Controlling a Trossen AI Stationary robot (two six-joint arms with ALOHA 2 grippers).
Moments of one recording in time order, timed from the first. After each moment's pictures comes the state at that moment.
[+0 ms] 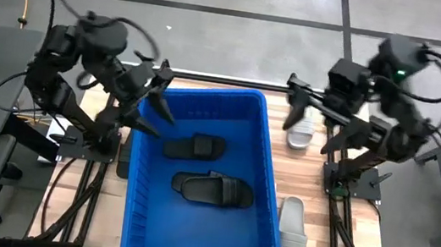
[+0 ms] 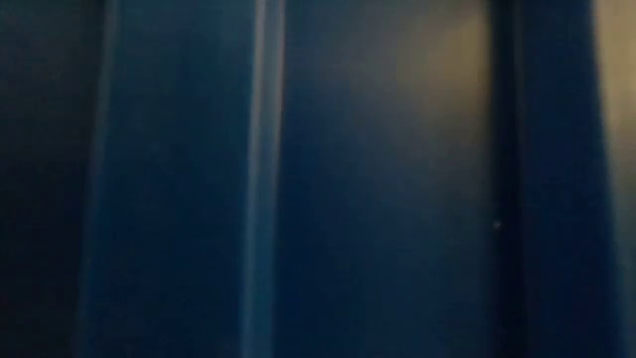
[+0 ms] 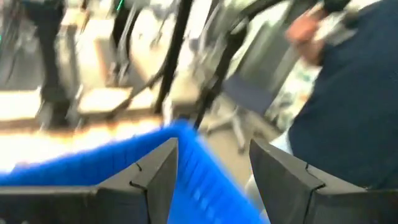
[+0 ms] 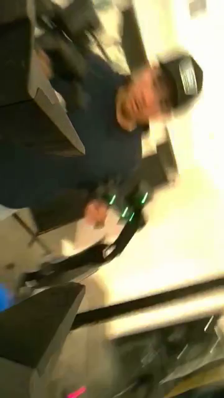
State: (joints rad) left arm 0.08 1.51 2.36 -1.21 0.53 -0.11; right arm -0.04 1.54 2.31 -0.52 -0.89 0.52
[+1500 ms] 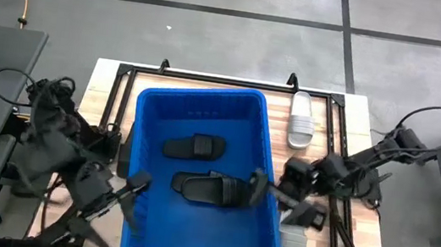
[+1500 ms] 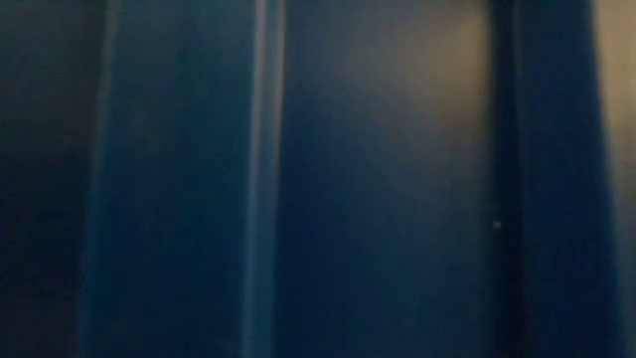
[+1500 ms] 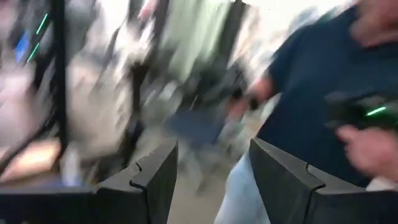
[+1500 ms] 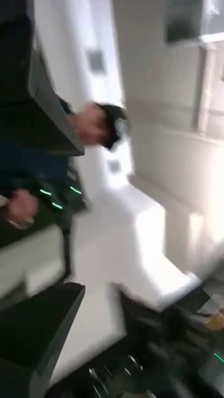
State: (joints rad) left arm -0.66 1.50 1.95 -0.49 -0.03 -0.23; right arm 0.47 1.41 1.04 1.06 -0.25 0.67
